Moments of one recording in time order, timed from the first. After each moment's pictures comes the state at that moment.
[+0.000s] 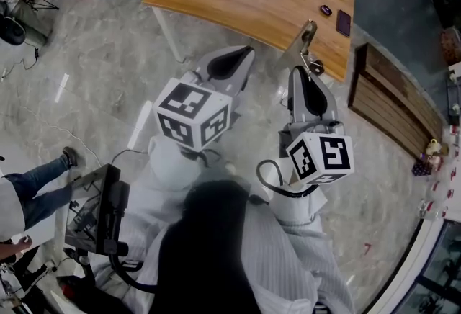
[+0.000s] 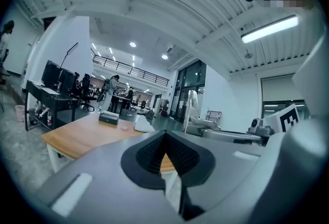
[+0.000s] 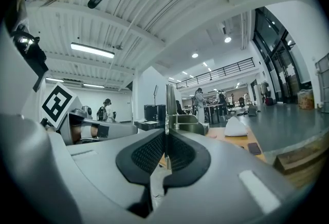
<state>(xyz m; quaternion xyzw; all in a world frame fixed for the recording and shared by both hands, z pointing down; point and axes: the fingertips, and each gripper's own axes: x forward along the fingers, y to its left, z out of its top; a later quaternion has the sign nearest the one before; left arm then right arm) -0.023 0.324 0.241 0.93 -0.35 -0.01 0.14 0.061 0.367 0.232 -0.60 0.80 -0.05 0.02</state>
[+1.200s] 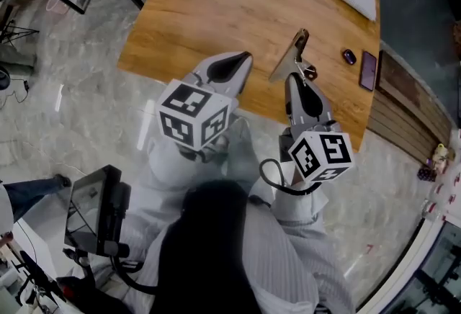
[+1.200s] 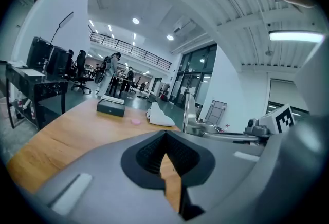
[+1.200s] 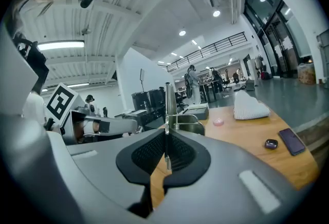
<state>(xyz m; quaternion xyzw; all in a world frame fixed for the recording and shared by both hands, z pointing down) 0.028 -0.192 0.349 0.92 -0.32 0.07 0.20 0.109 -0.144 0.349 -0.60 0.78 -0.18 -0.01</state>
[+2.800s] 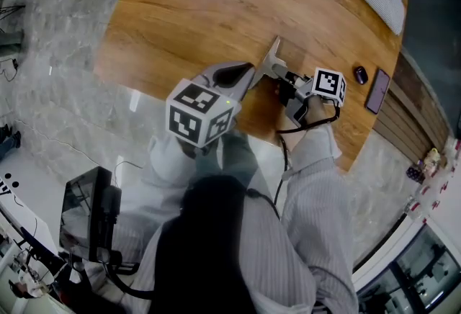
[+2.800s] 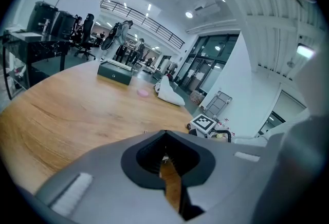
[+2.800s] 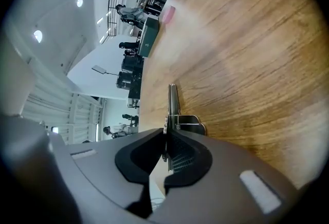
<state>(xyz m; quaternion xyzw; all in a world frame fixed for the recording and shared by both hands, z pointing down) 0.086 -0.345 0.499 0.88 -0.29 0.17 0.34 0.177 -0.340 0.640 -0.37 0.59 -0.71 0.01</state>
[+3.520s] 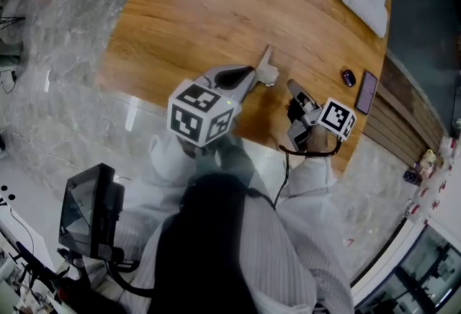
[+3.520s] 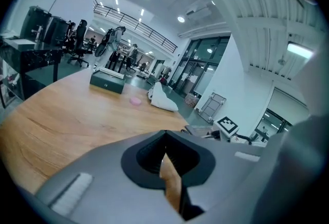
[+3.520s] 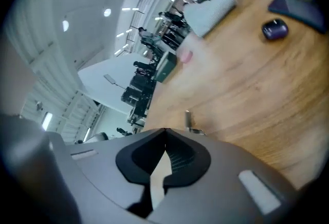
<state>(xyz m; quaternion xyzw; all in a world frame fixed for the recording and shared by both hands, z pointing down) 0.095 -0.335 0.471 0.90 -0.27 0.15 0.31 0.223 -0.304 0.568 -0.49 0.63 -0.60 0.06</state>
